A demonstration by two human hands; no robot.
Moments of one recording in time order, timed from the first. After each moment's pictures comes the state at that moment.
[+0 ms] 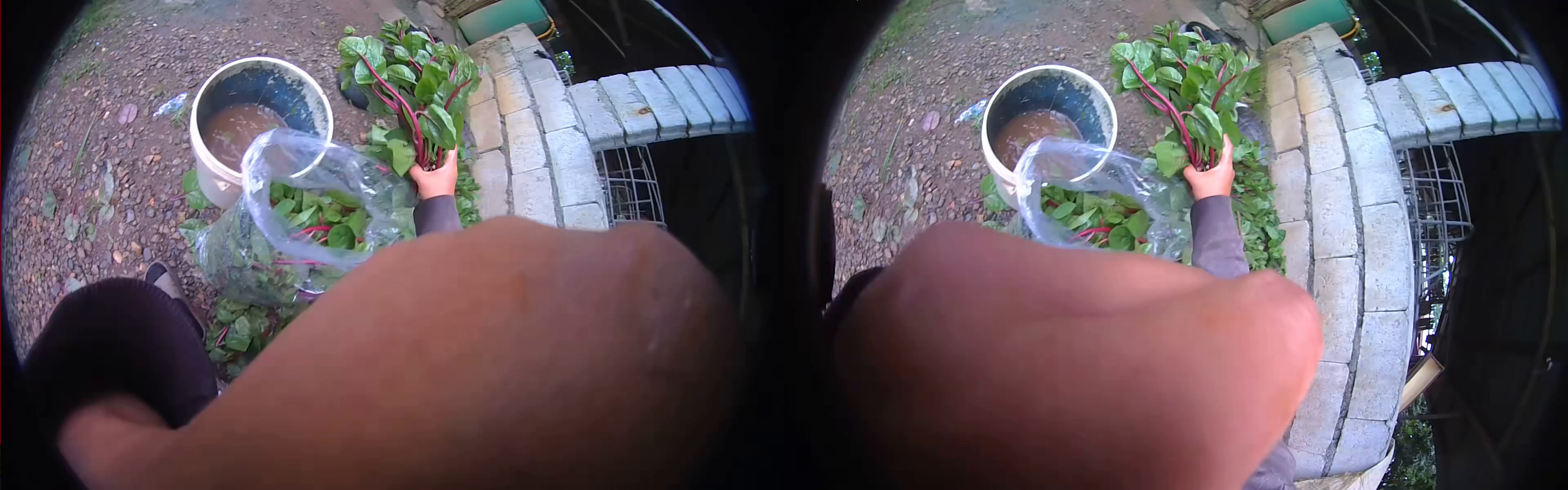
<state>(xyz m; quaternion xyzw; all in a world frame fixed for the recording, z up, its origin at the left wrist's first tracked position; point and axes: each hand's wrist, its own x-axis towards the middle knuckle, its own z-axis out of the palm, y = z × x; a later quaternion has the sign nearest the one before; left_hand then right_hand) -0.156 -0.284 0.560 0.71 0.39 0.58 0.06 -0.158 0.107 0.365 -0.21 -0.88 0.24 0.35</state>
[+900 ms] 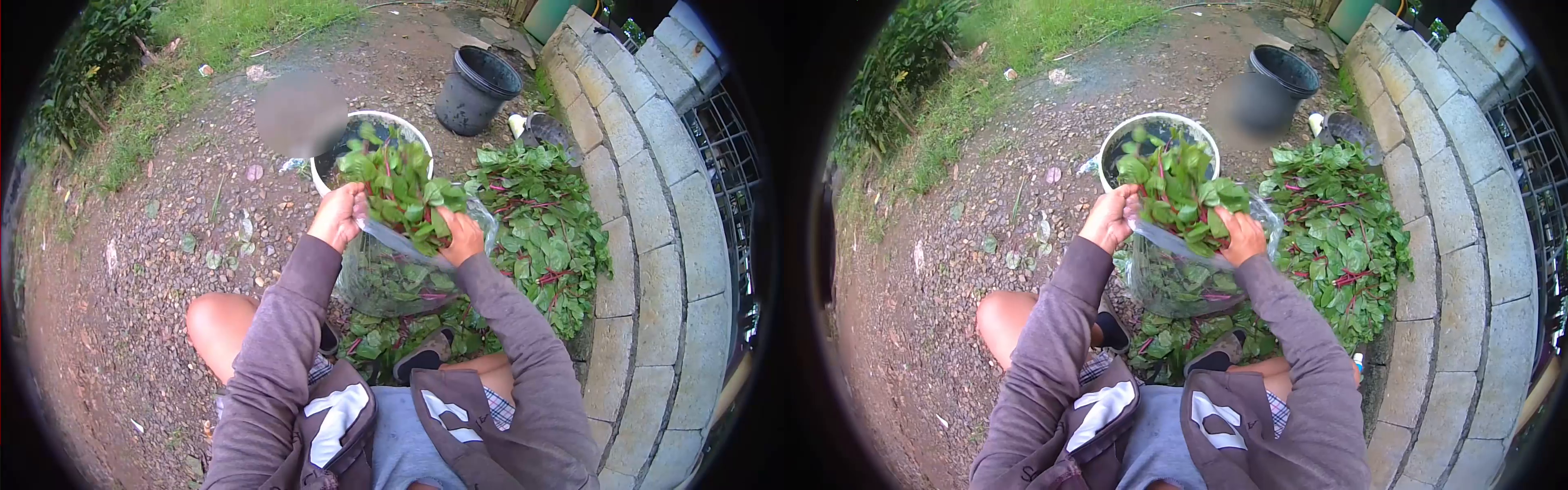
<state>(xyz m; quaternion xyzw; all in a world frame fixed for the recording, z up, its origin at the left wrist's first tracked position) -0.295 -0.224 0.340 -0.08 0.37 0.81 0.44 -0.115 -0.023 0.284 -0.07 -0.96 0.09 0.24</state>
